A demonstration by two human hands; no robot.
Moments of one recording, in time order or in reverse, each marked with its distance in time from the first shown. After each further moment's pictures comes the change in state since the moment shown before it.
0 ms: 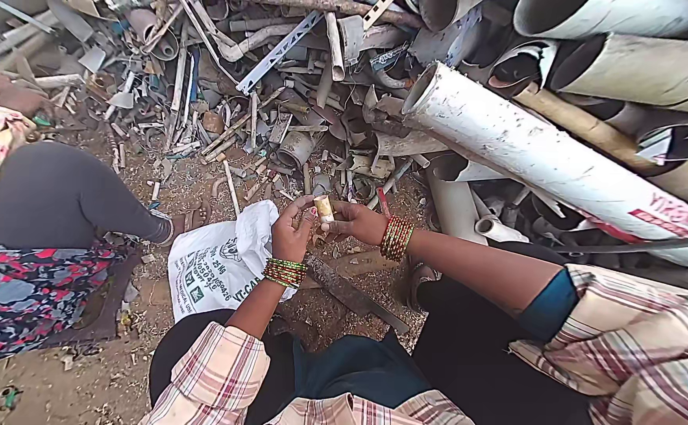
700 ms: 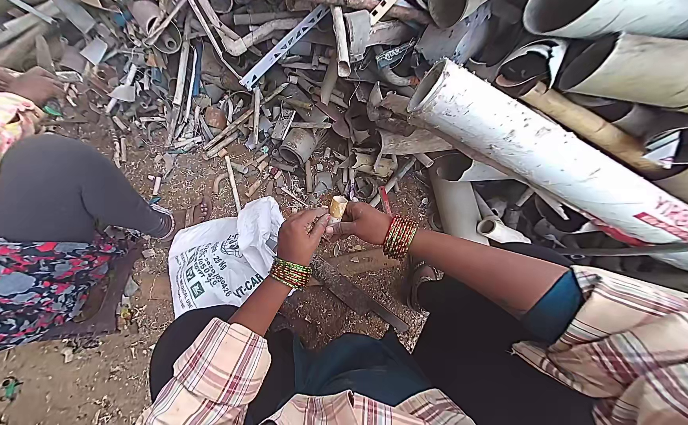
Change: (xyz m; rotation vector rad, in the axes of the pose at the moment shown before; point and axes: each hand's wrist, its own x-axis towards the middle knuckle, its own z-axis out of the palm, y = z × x) left_hand -0.007 -0.008 0.002 0.329 -0.028 0.300; right_hand 0.001 0.003 0.000 -0.103 0.033 0.033
